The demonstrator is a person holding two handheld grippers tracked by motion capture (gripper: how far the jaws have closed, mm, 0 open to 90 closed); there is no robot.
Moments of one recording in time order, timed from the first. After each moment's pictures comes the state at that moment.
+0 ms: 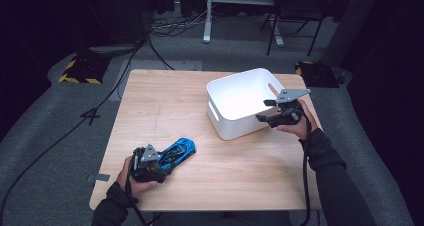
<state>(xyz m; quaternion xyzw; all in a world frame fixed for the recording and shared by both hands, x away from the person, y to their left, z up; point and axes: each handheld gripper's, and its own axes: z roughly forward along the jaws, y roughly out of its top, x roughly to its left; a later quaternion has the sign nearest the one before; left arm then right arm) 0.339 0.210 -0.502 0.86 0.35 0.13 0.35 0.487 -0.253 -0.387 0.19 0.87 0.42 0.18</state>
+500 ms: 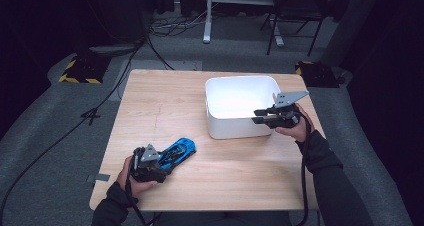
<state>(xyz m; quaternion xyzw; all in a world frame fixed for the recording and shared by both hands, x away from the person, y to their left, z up) 0.339 0.210 -0.502 0.86 0.35 0.13 0.35 0.473 -0.241 -0.383 0.13 0.88 0.45 0.11</state>
